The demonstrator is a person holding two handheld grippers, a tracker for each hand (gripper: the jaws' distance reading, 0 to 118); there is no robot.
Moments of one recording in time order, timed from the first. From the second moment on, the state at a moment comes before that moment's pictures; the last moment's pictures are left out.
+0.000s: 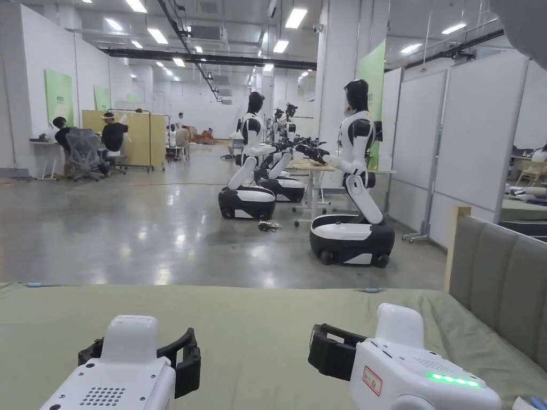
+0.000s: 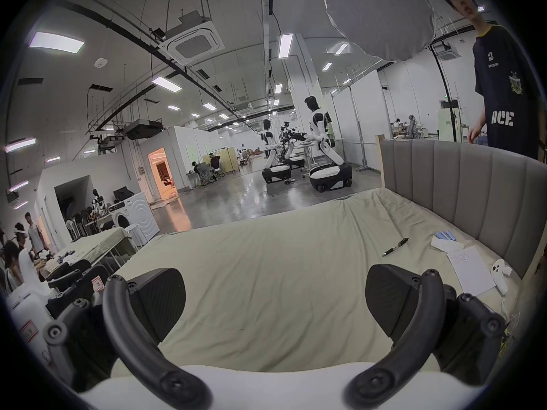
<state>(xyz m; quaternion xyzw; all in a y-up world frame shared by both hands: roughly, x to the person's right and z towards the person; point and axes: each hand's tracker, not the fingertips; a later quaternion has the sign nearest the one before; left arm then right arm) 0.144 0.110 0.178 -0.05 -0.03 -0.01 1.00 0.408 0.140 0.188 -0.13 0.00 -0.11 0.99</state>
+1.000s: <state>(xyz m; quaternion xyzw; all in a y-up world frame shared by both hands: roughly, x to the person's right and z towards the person) 0.140 0.116 0.183 -0.05 -0.04 0.00 1.00 0.386 0.130 0.185 -0.12 0.01 -0.03 0.99</state>
